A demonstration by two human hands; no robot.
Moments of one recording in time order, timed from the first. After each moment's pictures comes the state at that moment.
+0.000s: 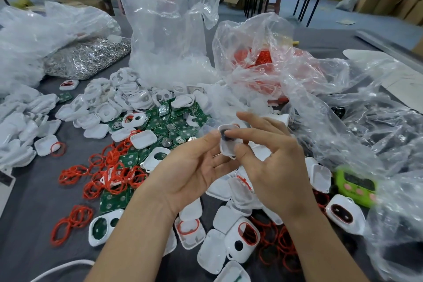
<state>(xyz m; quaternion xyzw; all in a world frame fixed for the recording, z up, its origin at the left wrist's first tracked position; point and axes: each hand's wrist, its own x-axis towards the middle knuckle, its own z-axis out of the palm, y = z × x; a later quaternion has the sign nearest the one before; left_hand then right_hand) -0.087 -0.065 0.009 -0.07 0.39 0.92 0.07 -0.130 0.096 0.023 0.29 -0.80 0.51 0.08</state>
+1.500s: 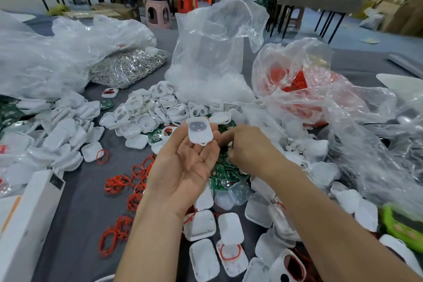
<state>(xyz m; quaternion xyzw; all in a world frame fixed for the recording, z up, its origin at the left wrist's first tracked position) -0.074 -0.135 0.026 -0.13 0.15 0.98 -0.10 -0.196 -0.027 0.030 0.35 -0.92 0.16 -0.10</state>
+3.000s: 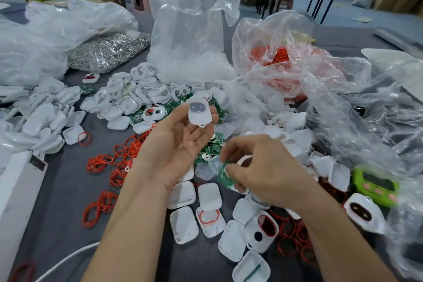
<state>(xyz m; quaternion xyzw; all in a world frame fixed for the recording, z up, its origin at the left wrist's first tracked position) -0.077 -0.114 0.028 -0.14 0.29 0.94 -0.07 -0.123 0.069 0.037 0.32 -0.85 0.39 -0.17</state>
